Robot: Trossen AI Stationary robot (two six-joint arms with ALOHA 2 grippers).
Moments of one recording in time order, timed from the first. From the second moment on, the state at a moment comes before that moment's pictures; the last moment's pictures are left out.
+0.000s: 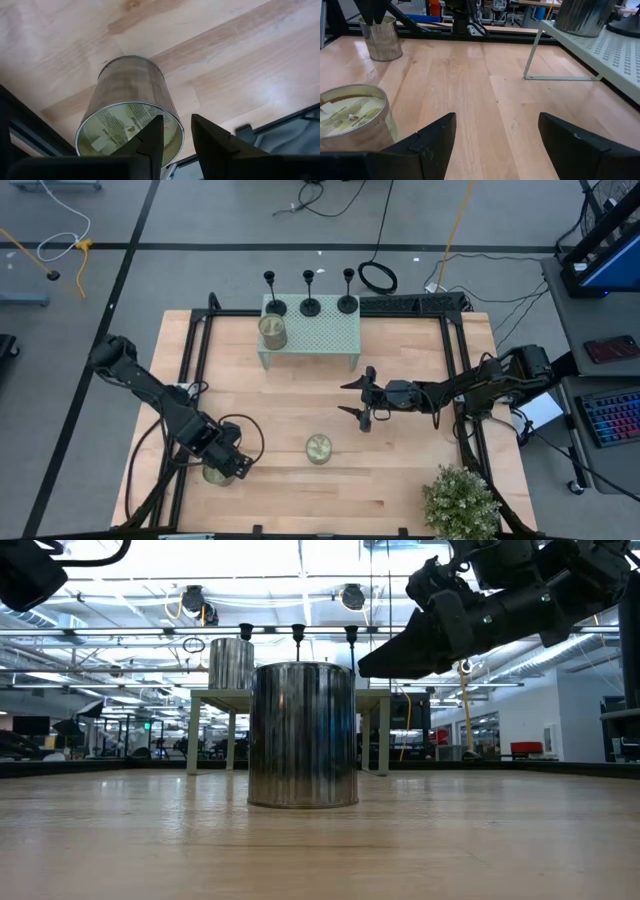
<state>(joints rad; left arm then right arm) -0.67 1.35 0.94 -0.92 0.18 -1.85 0.09 1.50 0.50 0.74 0.23 -0.02</state>
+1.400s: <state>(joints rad) -0.47 1.41 1.07 -0.76 0.00 -0.95 0.09 1.50 0.50 0.78 0.23 -0.10</state>
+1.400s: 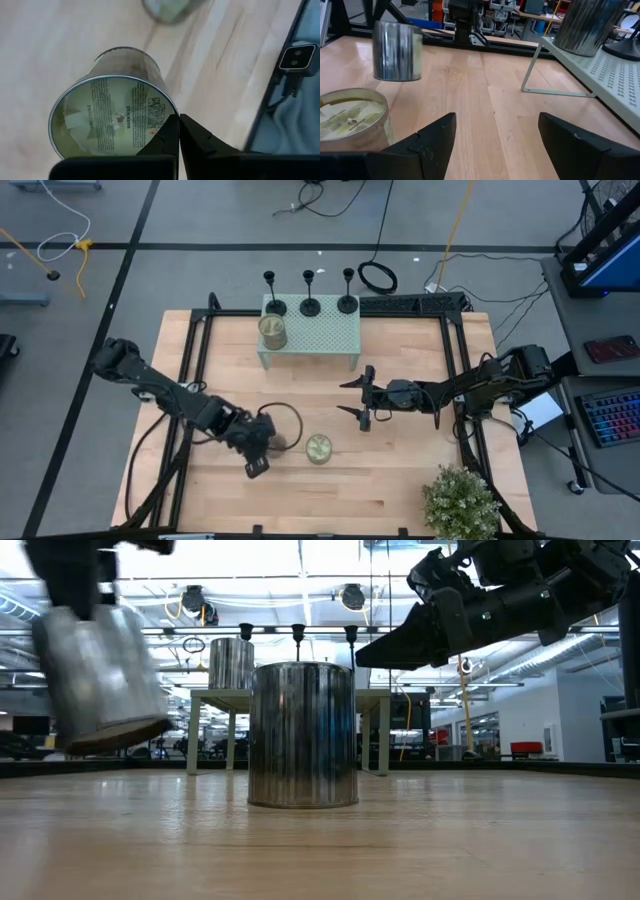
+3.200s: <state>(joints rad) 0.37 1.88 1.98 -1.31 -0.07 0.33 0.09 1.50 0.50 0.73 0.23 -0.06</state>
